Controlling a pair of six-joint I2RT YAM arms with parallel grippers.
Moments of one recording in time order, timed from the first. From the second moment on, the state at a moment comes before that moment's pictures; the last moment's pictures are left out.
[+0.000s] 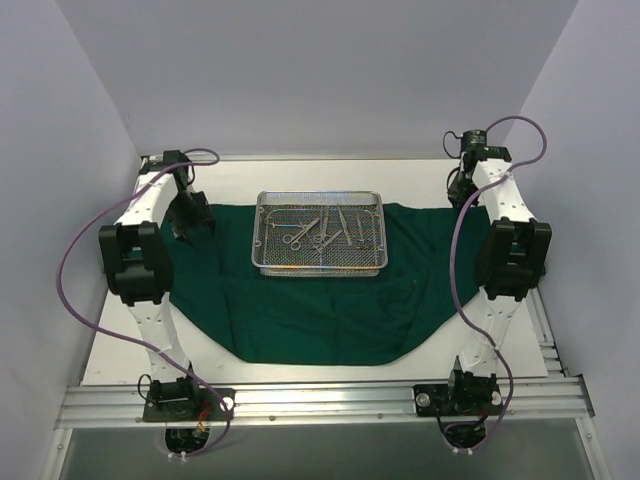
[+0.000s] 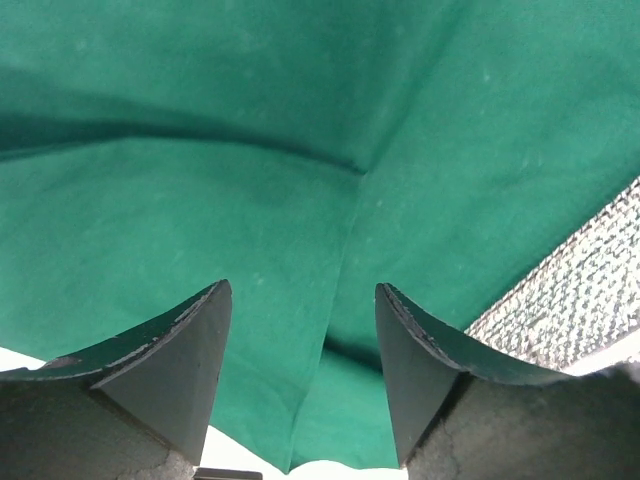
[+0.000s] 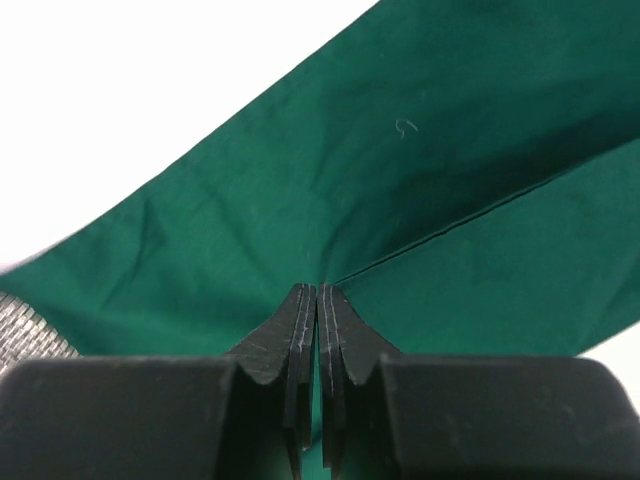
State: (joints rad) left arm 0.05 2.08 1.79 -1.09 0.01 -0.38; right arm -0.08 2.10 1.87 -0.93 0.22 0.45
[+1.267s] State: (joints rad) left arm -0.04 2.31 1.96 -1.14 -0.12 -0.41; right arm -0.08 1.95 1.71 -0.91 0.16 0.44
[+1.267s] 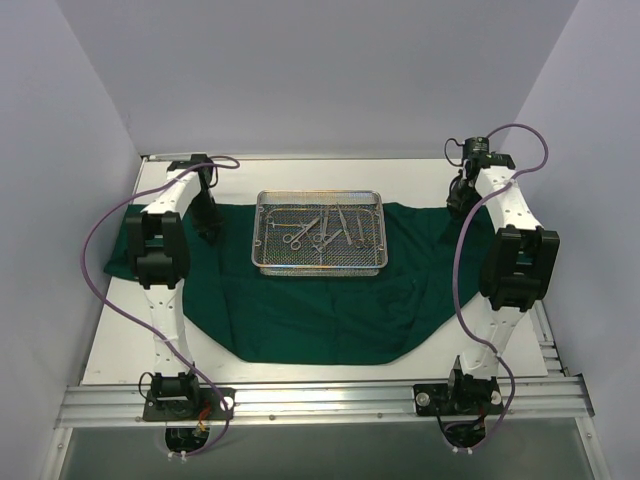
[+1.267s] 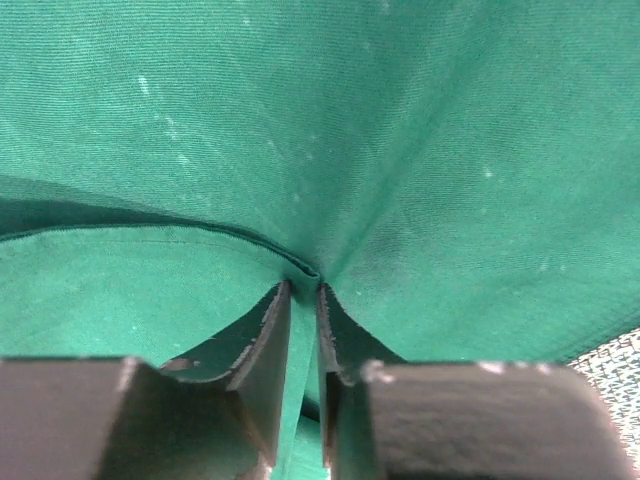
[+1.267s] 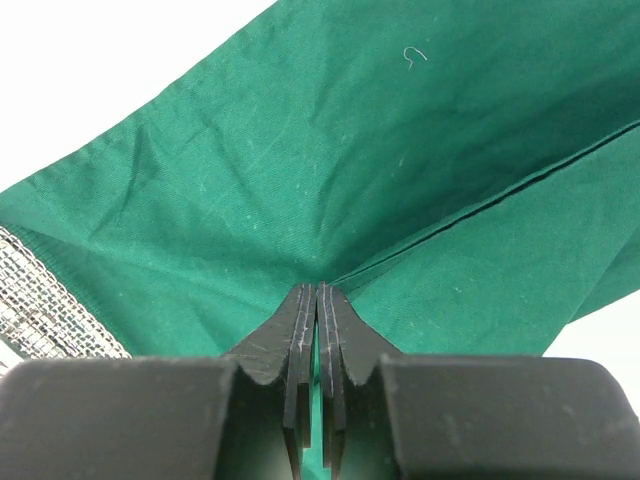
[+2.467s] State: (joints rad) left arm -0.04 1.33 1.21 -0.72 0.32 -0.59; right arm -0.31 1.09 1.28 -1.25 0.62 0.69
